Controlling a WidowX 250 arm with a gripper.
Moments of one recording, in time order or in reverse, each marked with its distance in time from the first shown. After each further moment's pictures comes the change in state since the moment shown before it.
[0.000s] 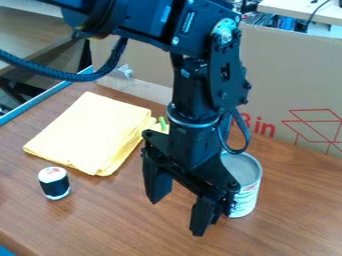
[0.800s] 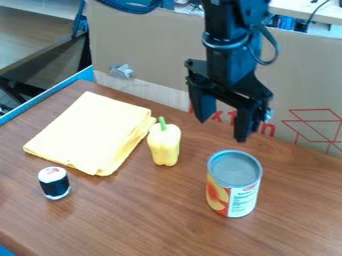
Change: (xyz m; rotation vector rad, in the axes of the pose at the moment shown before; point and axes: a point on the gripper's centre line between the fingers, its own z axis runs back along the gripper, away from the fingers) arm 0.100 0.030 0.034 -0.018 -0.251 -0.027
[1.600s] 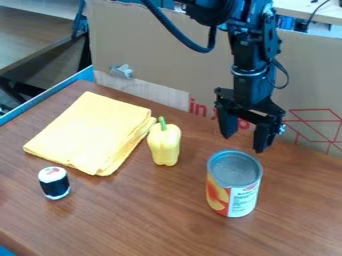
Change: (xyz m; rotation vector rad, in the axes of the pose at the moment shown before) arm 0.052 0.005 -0.081 -0.091 0.121 -0.024
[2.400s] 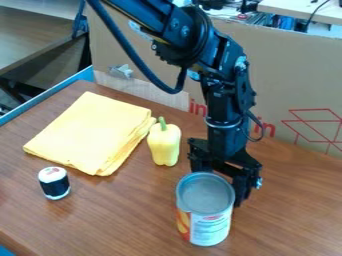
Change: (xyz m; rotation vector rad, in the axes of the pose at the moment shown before) arm -0.075 -0.021 -0.030 -0.054 0.110 0.088
